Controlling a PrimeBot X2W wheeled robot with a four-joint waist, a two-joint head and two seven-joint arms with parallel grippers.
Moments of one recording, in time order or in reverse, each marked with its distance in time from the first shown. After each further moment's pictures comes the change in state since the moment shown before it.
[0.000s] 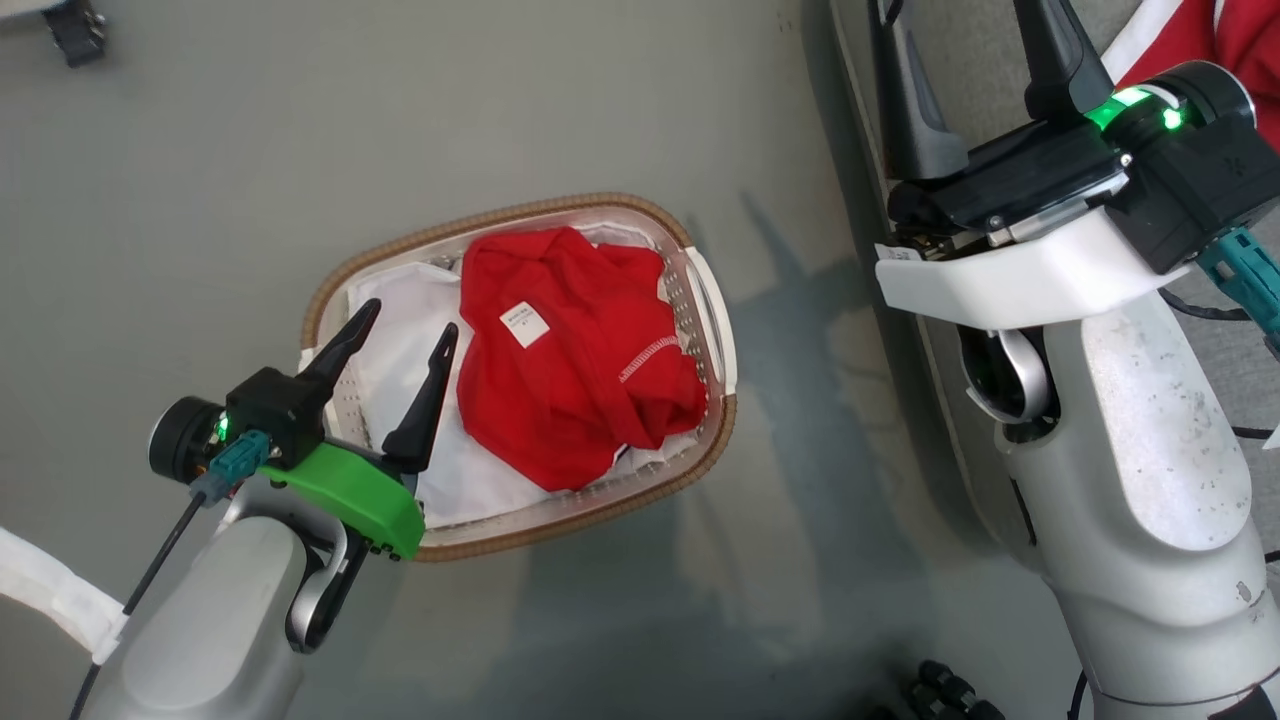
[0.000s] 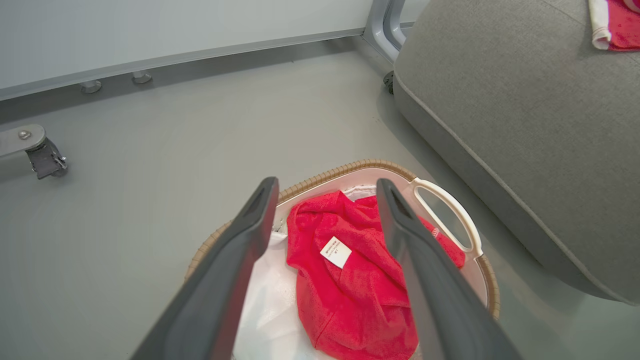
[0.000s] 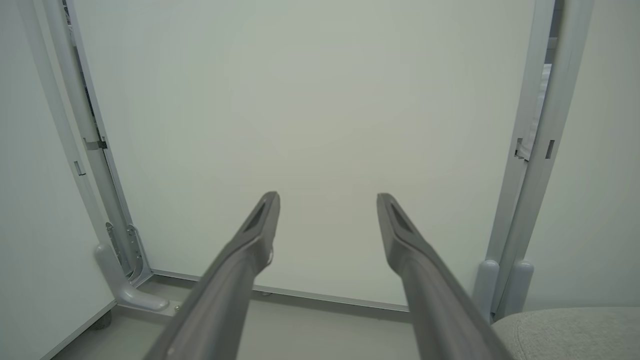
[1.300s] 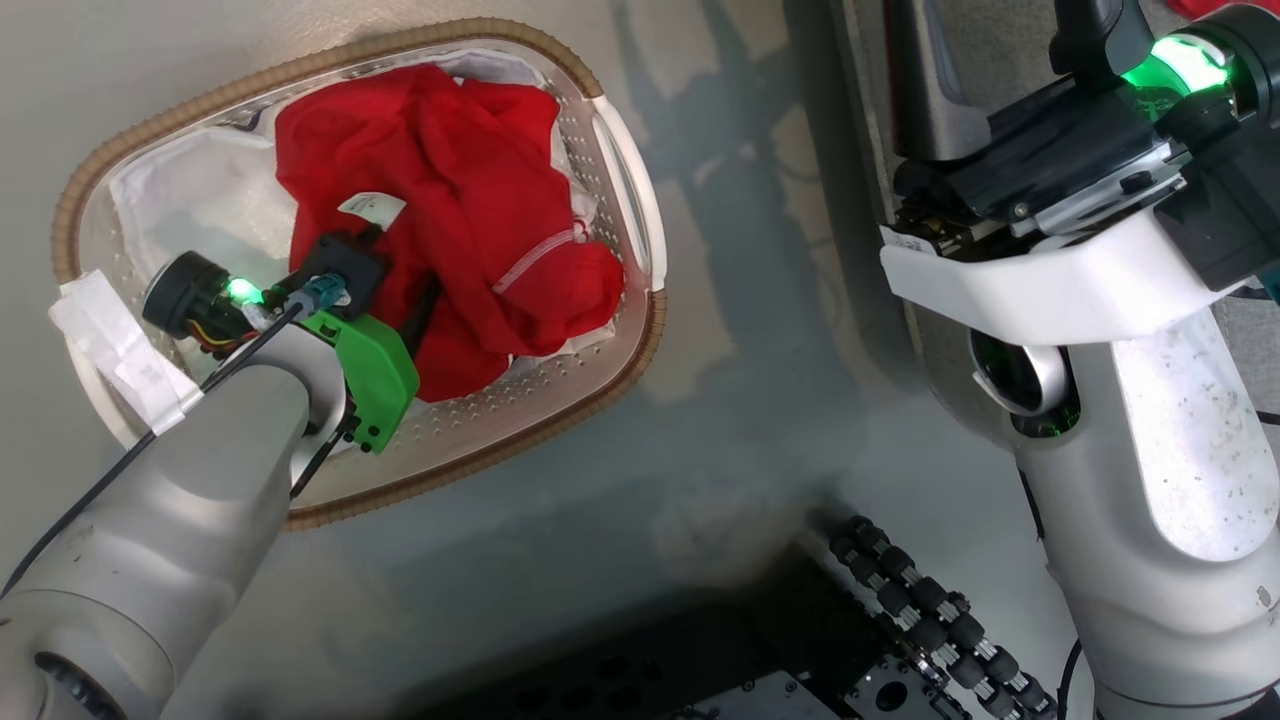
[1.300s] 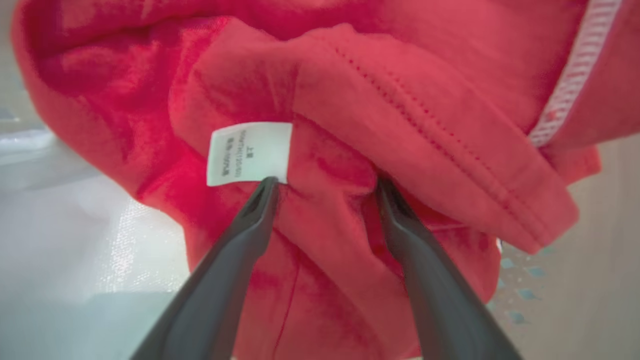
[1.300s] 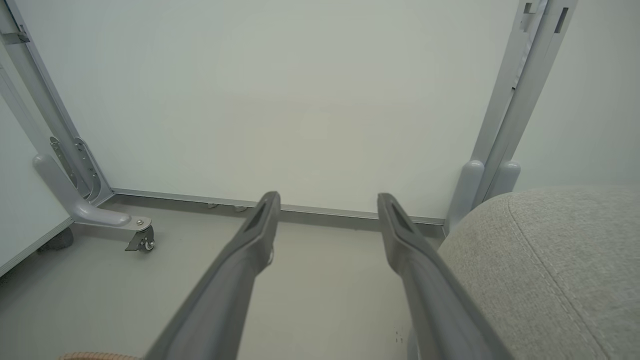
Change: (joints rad) left arm -0.540 -0.042 -0.679 0.593 -0.248 0.000 0.008; right arm -0.033 0.001 0.020 -0.117 -0.002 0.000 0.000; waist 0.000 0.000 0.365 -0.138
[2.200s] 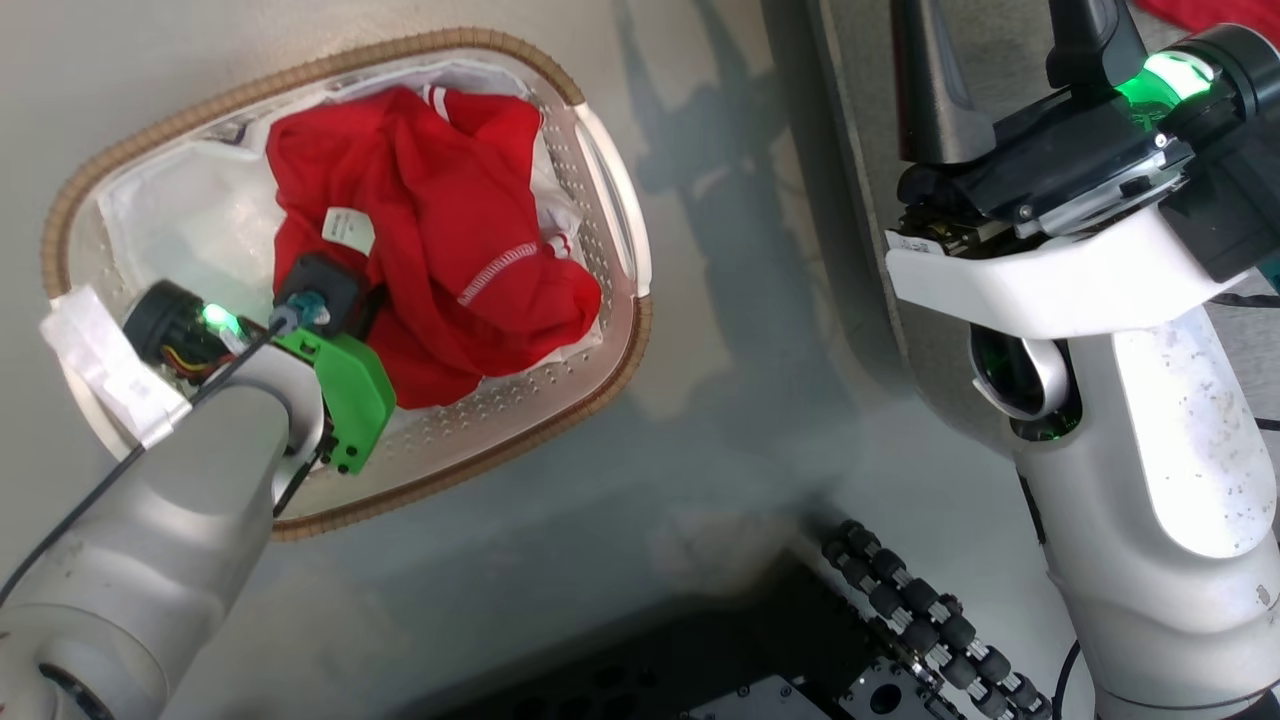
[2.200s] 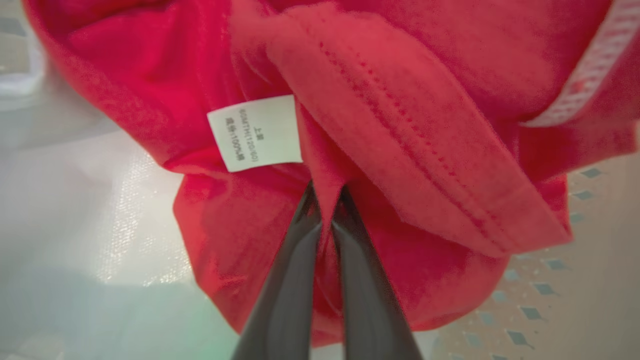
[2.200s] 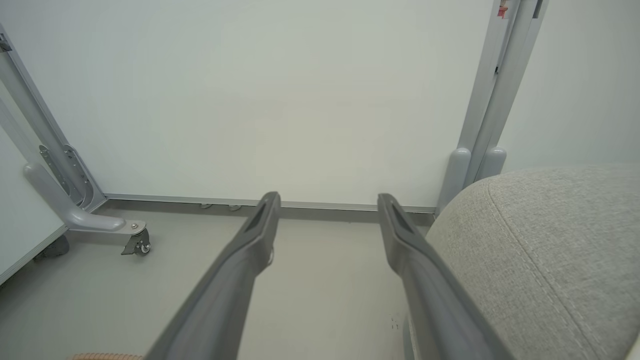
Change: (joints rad) left arm 0.008 0.005 -0.042 0.076 -0.038 0.000 0.013; right arm 0.016 0.000 -0.009 0.020 0.050 0.000 0.000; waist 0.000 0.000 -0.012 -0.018
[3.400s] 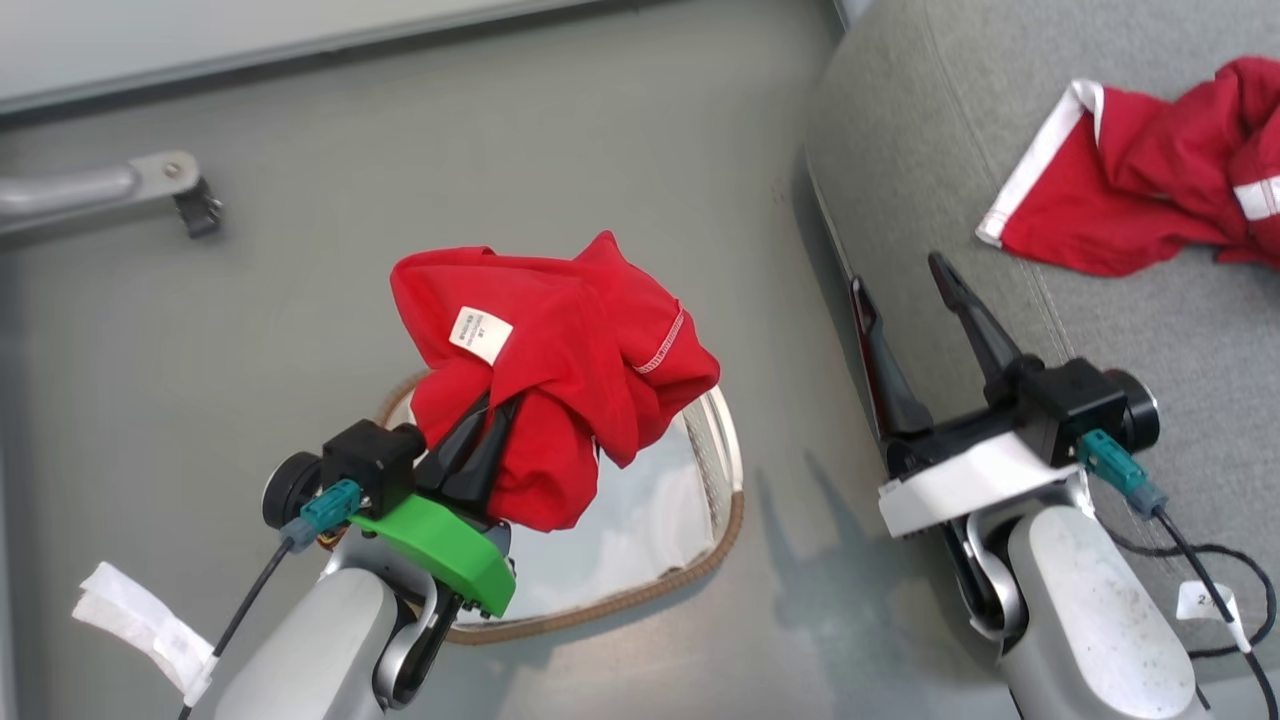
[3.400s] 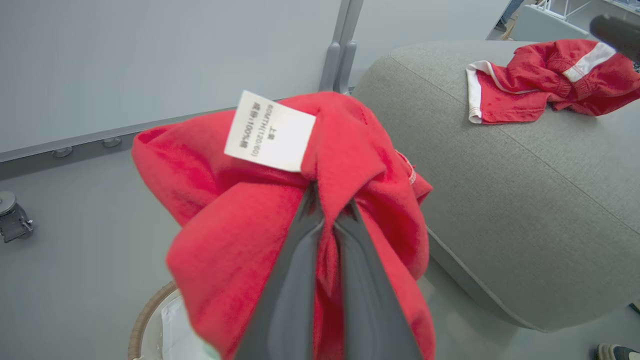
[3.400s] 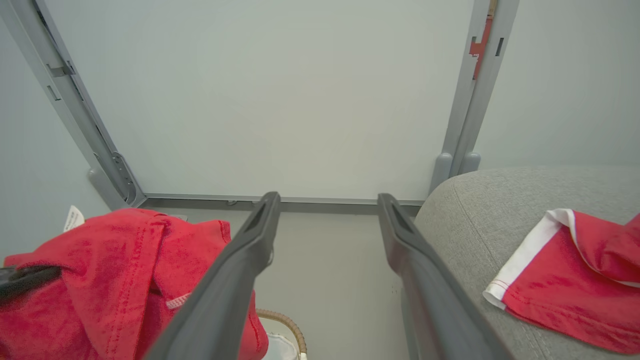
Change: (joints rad) left arm 0.588 -0.048 0.633 -0.684 0.215 0.000 -0.020; right arm 0.370 0.001 -0.047 0.270 -0.091 0.000 0.000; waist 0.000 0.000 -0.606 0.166
